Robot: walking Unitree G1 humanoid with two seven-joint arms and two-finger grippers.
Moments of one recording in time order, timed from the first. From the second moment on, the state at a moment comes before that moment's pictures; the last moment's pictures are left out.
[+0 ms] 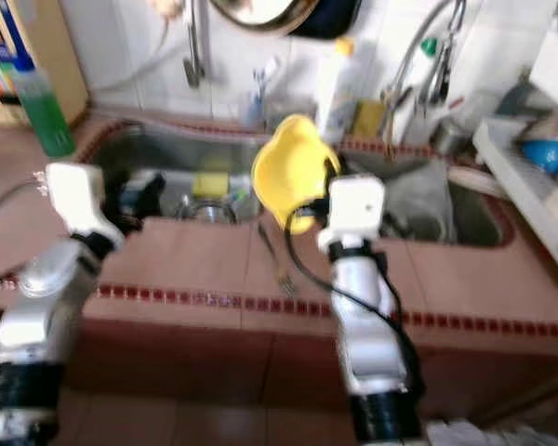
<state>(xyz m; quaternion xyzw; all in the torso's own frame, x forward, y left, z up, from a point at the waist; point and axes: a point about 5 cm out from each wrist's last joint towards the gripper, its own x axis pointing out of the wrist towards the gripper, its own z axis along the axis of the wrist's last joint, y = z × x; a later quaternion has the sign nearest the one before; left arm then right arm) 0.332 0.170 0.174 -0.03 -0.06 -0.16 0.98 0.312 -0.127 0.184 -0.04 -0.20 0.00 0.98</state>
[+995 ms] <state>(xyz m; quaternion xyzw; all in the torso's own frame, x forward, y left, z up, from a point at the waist) 0.331 0.173 0.175 -0.01 -0.07 -0.16 0.99 0.310 -0.114 0.181 -0.04 -0.20 0.04 0.98</state>
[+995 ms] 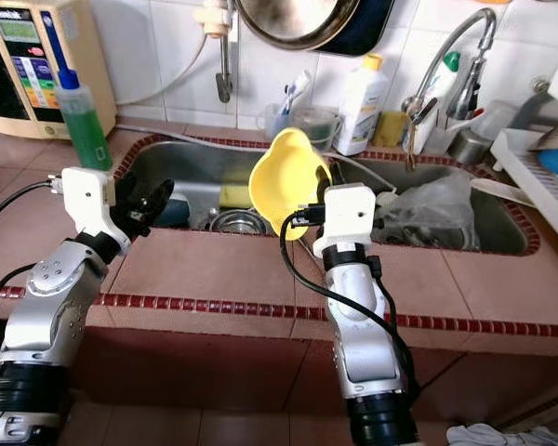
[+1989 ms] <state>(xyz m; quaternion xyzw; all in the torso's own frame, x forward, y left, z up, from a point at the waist) 0.328 0.169 0.167 -0.03 -0.04 -0.14 0.99 0.308 -0.120 0.167 -0.04 -0.15 0.04 0.99</state>
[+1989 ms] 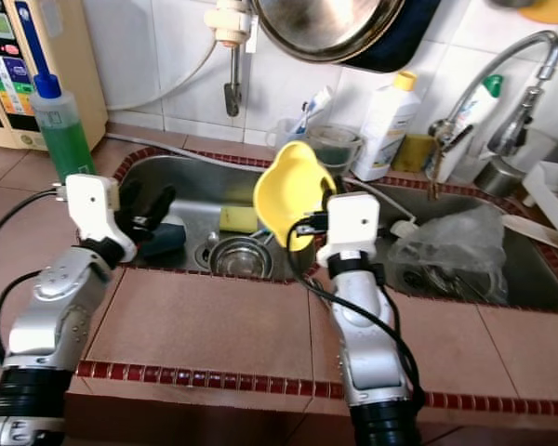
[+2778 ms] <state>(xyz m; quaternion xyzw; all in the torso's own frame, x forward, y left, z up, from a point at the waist) 0.284 0.150 0.191 0.04 -0.04 -0.30 0.95 0.334 -0.152 0.179 -0.05 -0.08 0.09 0.99</state>
